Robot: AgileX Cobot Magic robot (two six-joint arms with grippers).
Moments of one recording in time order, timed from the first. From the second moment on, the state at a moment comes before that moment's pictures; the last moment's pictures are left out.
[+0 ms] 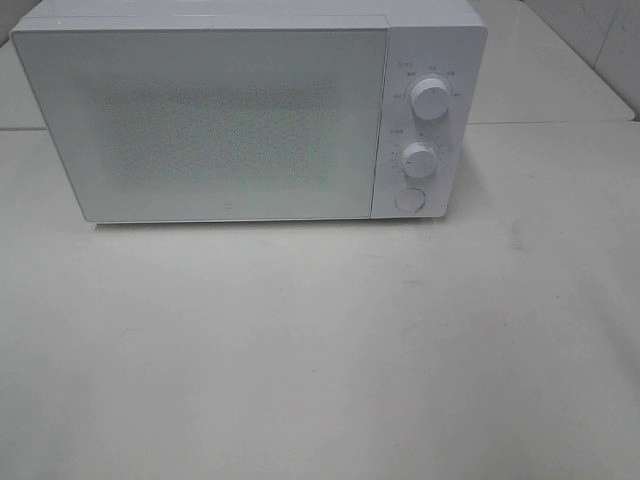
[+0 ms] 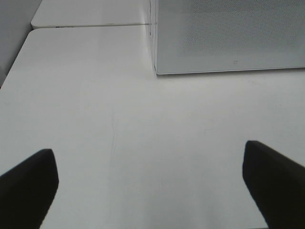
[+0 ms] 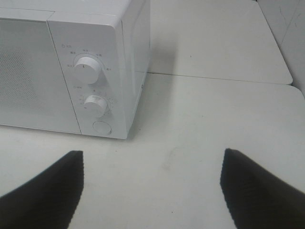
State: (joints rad) left arm 0.06 0.00 -0.50 -0.15 1.05 0.13; right arm 0.14 0.60 -0.53 -0.01 0.34 0.00
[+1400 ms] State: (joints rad) left arm 0.06 0.00 -0.50 -0.15 1.05 0.13; right arm 0.14 1.42 -0.32 0.16 -0.89 0.00
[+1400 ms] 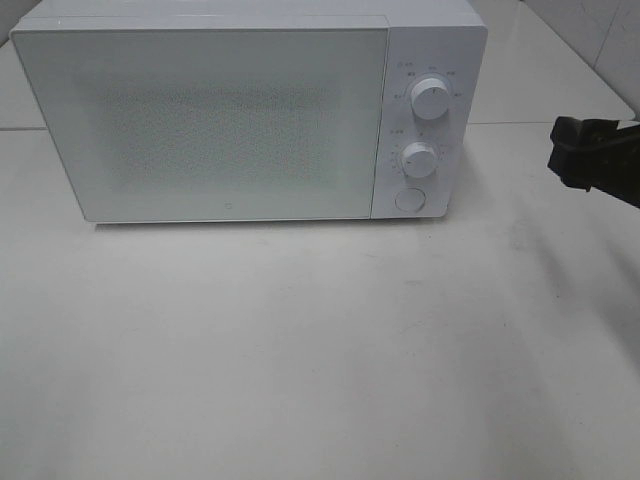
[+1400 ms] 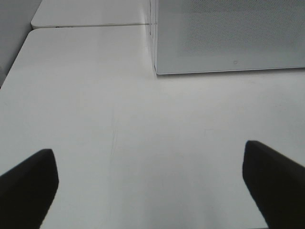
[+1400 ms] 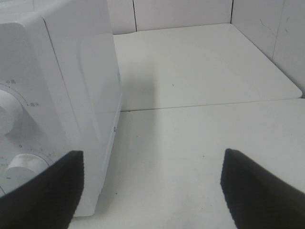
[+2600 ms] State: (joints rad) left arm 0.06 0.00 -0.50 -0.15 1.05 0.13; right arm 0.82 1.76 -0.30 0.81 -1.20 -0.14
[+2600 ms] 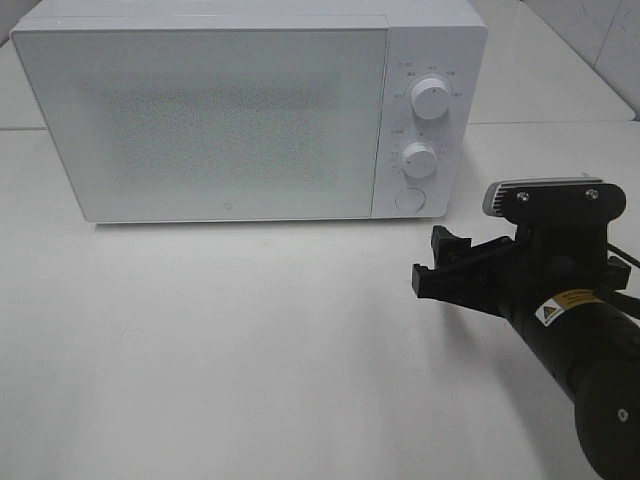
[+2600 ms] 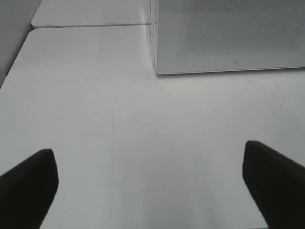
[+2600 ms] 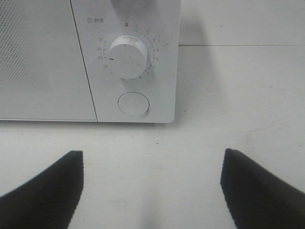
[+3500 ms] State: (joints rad) left arm 0.06 0.00 -0.50 -0.15 1.05 0.13; right arm 0.82 1.76 -0.30 0.82 -1.20 1.04
